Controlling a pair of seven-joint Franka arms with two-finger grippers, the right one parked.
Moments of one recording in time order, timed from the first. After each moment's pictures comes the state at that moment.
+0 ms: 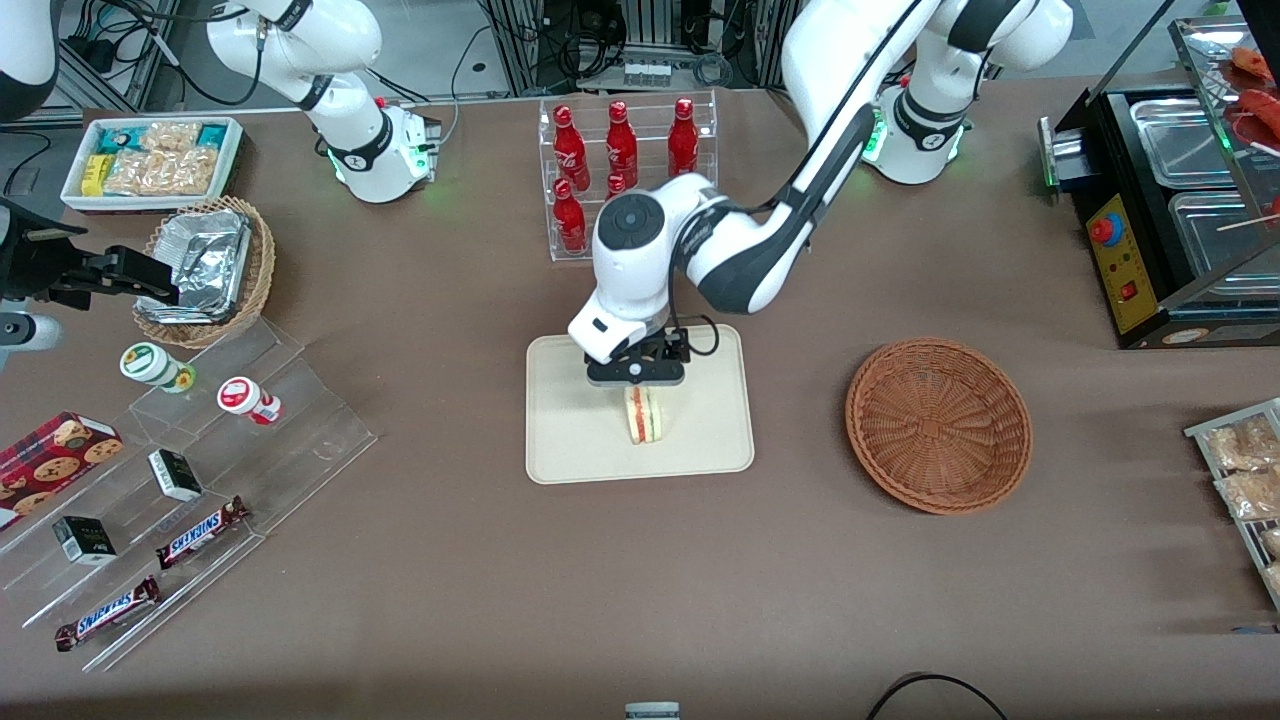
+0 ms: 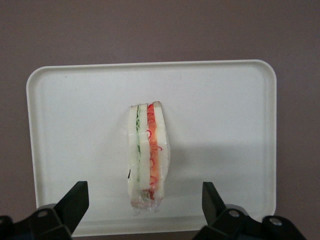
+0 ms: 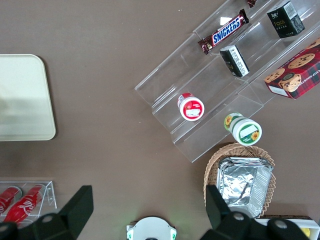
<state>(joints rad) -0.74 0.59 -0.12 -1.49 0.14 2.16 -0.94</state>
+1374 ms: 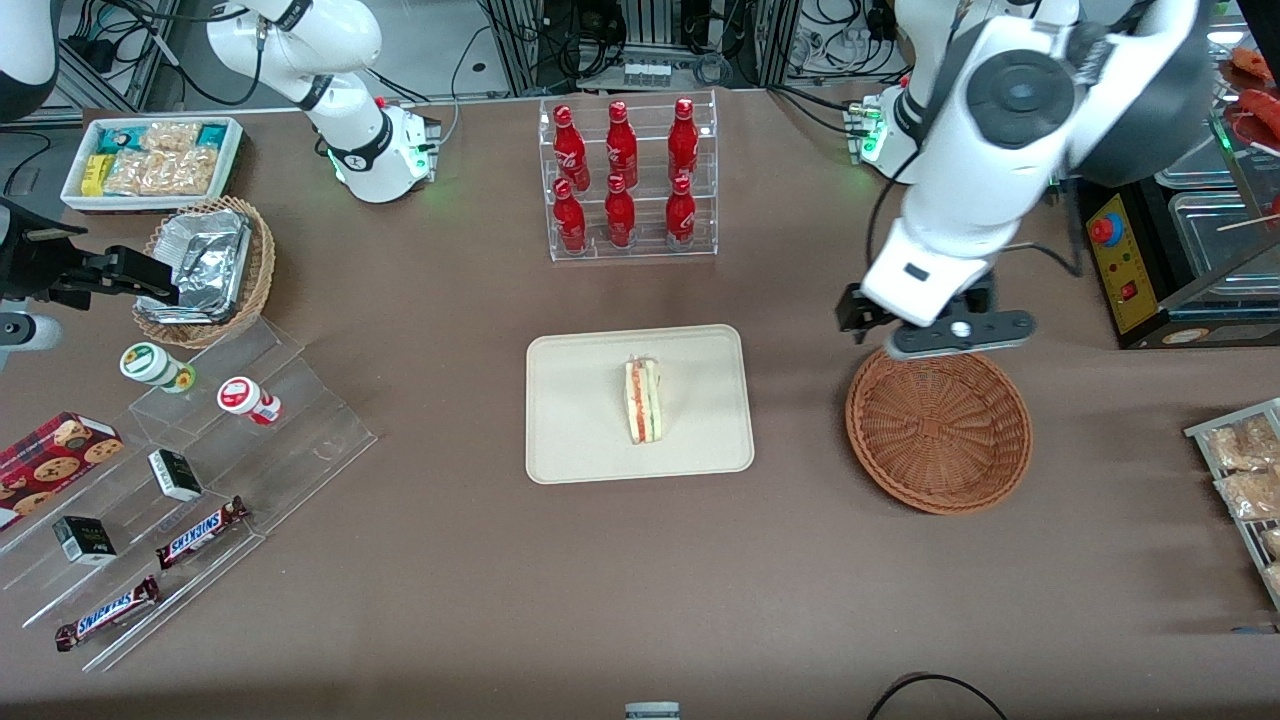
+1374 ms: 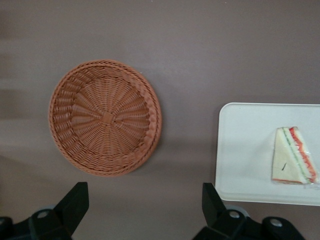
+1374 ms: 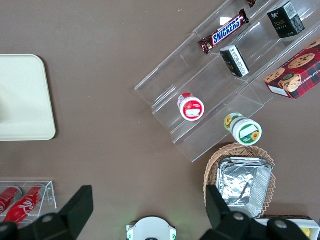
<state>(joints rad) -0.32 0.07 -0.09 -1.68 0.10 1.75 -0.49</state>
